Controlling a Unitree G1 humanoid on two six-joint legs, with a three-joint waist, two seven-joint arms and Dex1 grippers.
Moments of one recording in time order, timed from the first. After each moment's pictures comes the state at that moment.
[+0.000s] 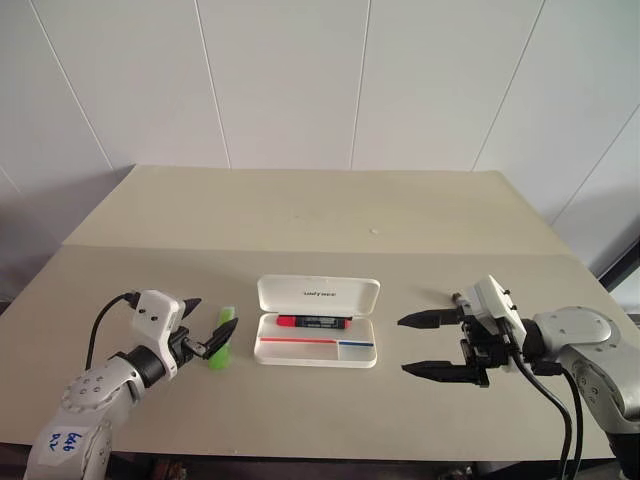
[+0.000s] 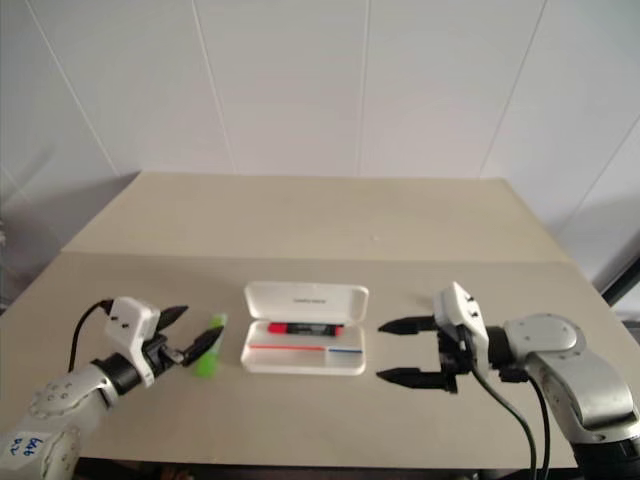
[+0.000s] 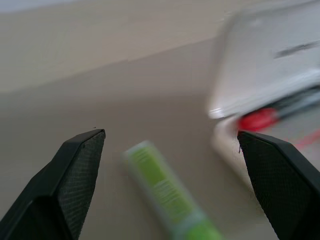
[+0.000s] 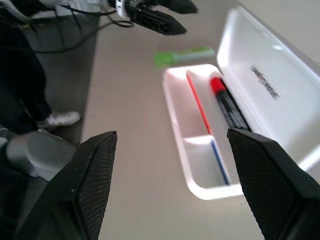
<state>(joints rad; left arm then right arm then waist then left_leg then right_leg) -0.06 0.51 0.30 -0.40 -0.39 0.58 -0.34 -0.34 -0.81 -0.11 -0.28 0.55 0.48 1.30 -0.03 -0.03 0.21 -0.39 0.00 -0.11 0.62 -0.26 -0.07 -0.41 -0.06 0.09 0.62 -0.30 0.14</state>
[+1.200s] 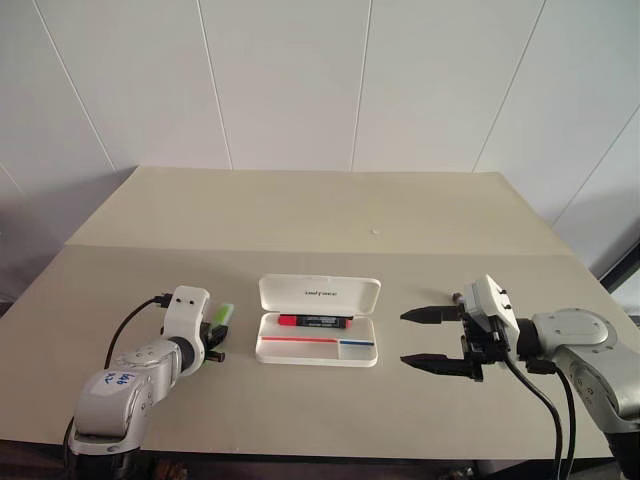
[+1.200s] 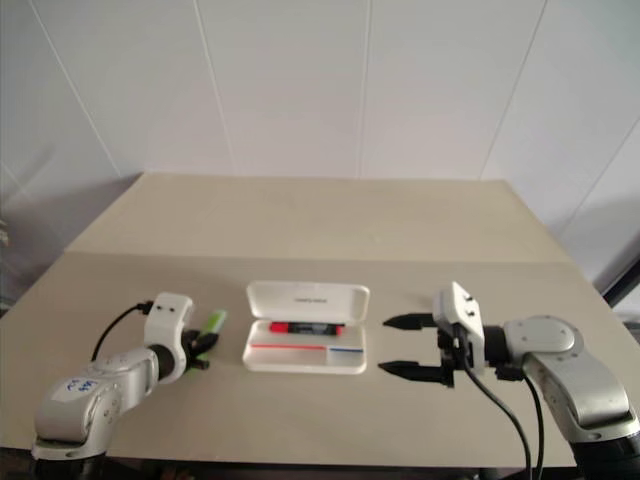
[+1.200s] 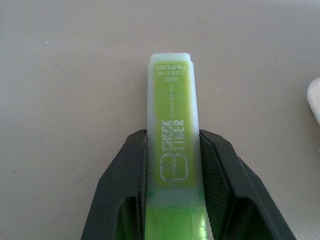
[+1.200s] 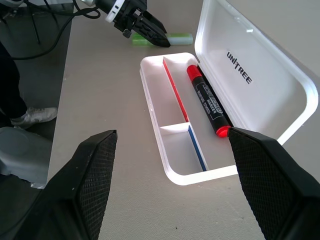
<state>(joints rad) -0.31 0.46 0.22 -0.41 -0.32 1.21 -0.11 -0.33 -0.82 -0.09 -0.27 0.54 0.44 1.23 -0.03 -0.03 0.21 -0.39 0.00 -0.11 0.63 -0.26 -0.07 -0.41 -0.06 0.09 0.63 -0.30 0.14</state>
